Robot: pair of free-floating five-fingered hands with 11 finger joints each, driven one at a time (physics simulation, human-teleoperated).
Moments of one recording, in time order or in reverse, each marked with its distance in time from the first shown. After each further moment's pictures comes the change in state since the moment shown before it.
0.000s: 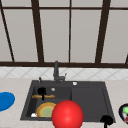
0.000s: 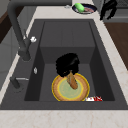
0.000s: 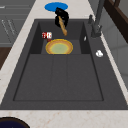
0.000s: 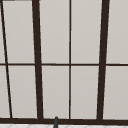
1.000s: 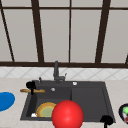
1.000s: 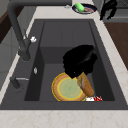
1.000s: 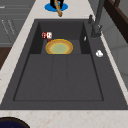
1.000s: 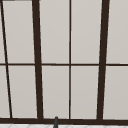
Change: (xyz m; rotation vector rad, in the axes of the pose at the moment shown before) left hand 0.069 0.099 0.082 -0.002 -0.002 0.001; right hand 0.000 0.000 0.000 0.000 0.000 0.000
